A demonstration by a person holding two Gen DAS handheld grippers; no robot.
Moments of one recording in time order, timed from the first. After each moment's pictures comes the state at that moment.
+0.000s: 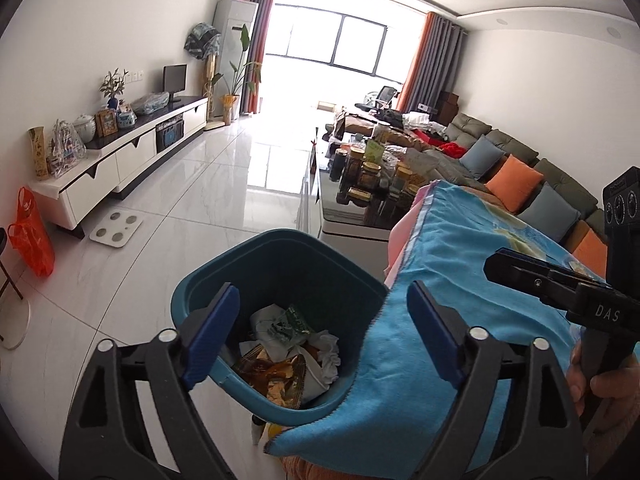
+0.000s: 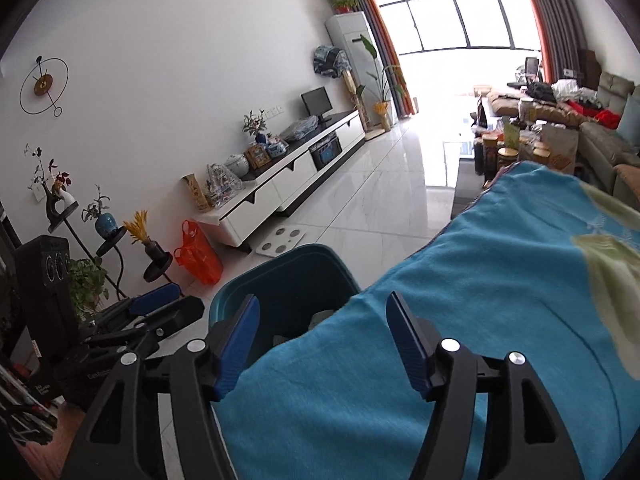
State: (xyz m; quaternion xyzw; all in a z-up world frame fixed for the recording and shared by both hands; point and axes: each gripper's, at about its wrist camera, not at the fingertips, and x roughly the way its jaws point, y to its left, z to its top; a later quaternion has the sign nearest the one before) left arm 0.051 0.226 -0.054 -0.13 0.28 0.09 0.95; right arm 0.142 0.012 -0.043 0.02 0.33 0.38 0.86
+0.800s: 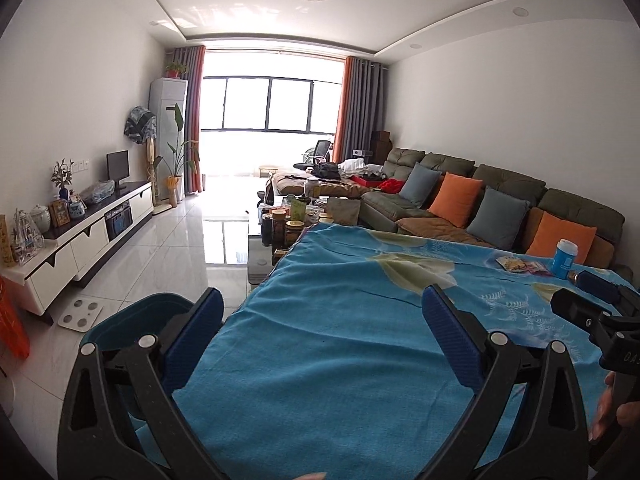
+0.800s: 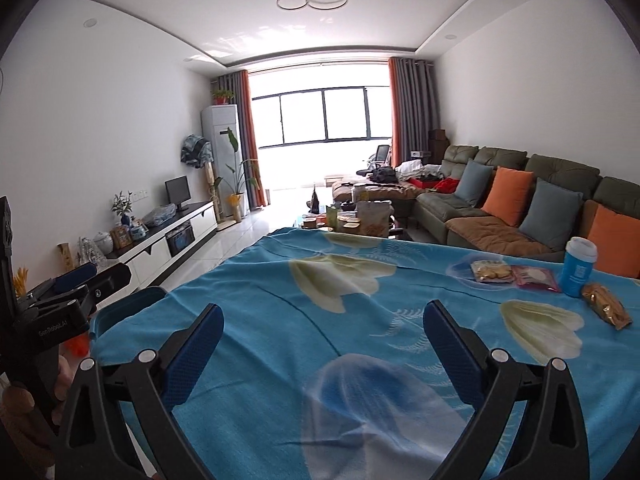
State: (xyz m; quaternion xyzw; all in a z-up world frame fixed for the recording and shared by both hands) left arm 0.047 0.040 -0.024 -0.03 0.16 0.01 0.99; right arm 0.041 -0.182 -0.031 0.02 0.19 0.11 0.98
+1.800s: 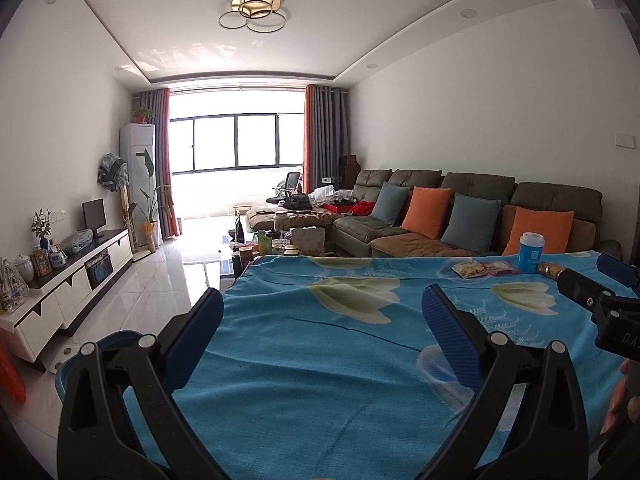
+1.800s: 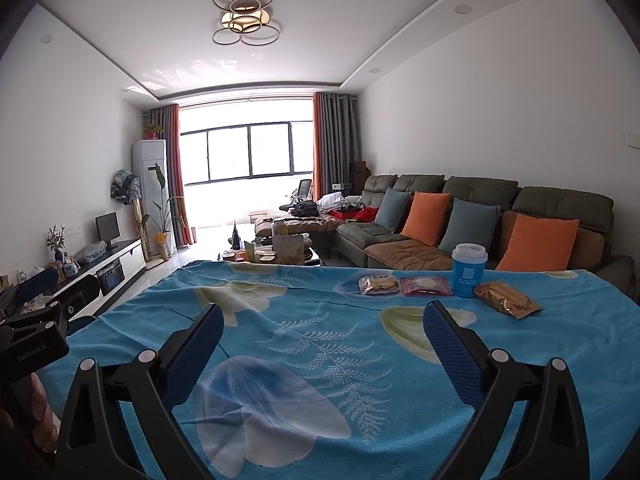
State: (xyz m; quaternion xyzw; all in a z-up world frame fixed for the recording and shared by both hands) left arm 0.036 -0.045 -0.020 0.02 0.10 -0.04 0.99; right arm -0.008 -0.244 -0.026 0.03 0.13 -0.02 0.99
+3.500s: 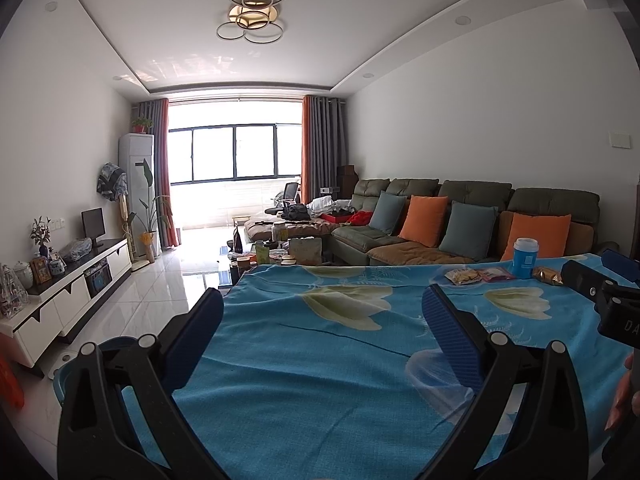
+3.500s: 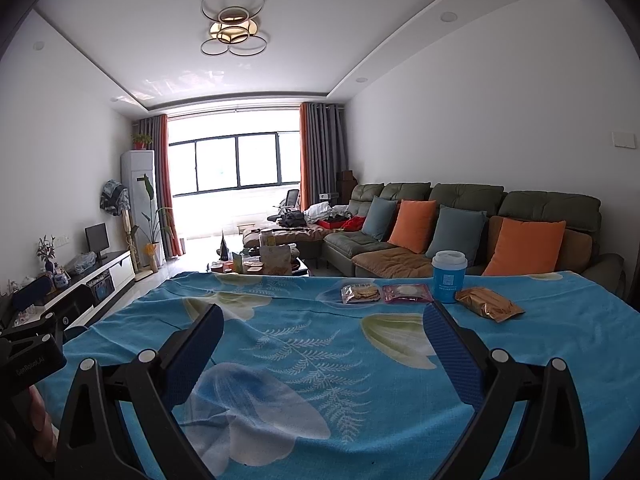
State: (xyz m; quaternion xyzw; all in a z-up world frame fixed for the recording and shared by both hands) left arm 0.027 -0.053 -0.015 0.03 0.08 -0.04 1.00; right arm -0.019 -0.256 -0.018 0.03 0.11 -0.04 0.99
